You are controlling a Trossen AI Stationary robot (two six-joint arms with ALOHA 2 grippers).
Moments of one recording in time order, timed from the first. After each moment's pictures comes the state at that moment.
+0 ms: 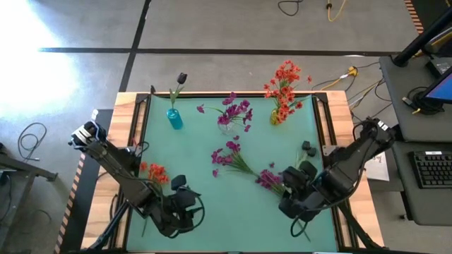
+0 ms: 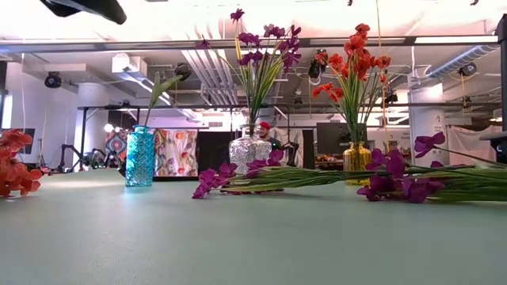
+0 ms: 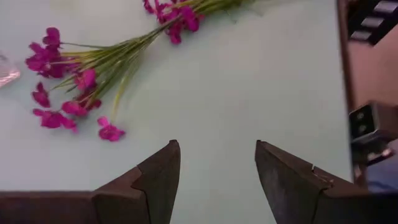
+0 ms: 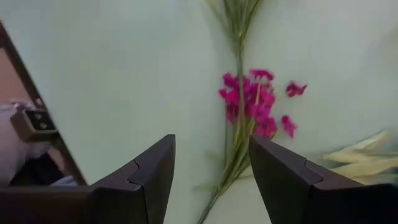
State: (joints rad) left arm -0.77 1.55 1.17 -0.62 -0.65 -0.83; right arm 0.72 1.54 1.55 -1.32 0.39 1.28
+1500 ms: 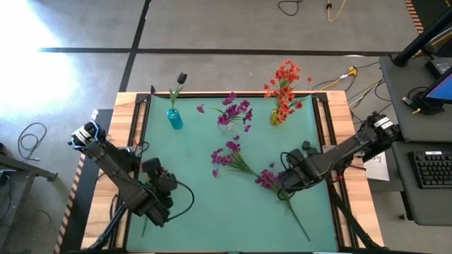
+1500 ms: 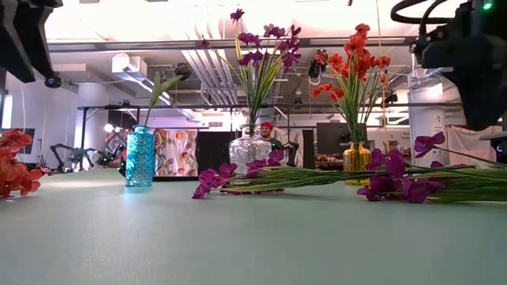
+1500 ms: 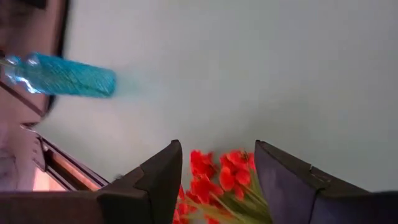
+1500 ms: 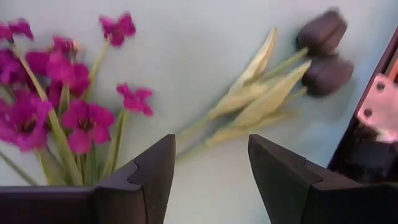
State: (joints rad) left arm -0.80 1.55 1.21 -1.48 -0.51 -1.11; right arm 0.47 1.46 1.00 -1.29 0.24 1.58
